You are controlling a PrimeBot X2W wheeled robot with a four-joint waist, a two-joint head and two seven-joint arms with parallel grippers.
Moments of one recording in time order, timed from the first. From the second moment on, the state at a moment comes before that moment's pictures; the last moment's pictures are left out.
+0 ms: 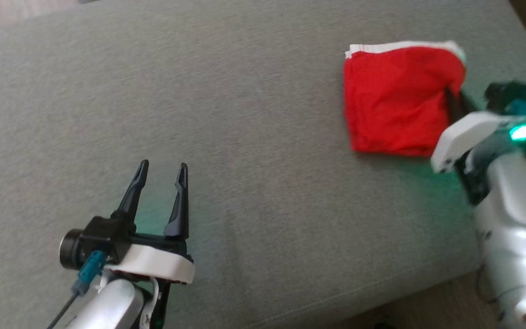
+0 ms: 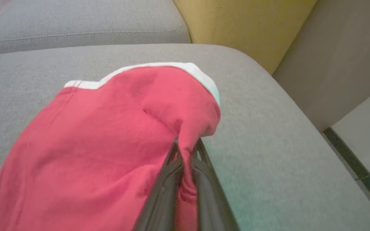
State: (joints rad) left arm -0.23 0.38 -0.64 0.01 -0.61 0.30 -0.18; right arm -0.66 -0.13 -0.05 0.79 -0.01 0.12 0.04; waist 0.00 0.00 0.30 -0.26
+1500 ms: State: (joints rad) left arm -0.13 0.39 -0.62 0.05 -0.66 0.32 -0.21; right arm -0.75 -0.20 -0.19 0.98 -0.28 0.12 -0.13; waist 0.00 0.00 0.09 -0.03
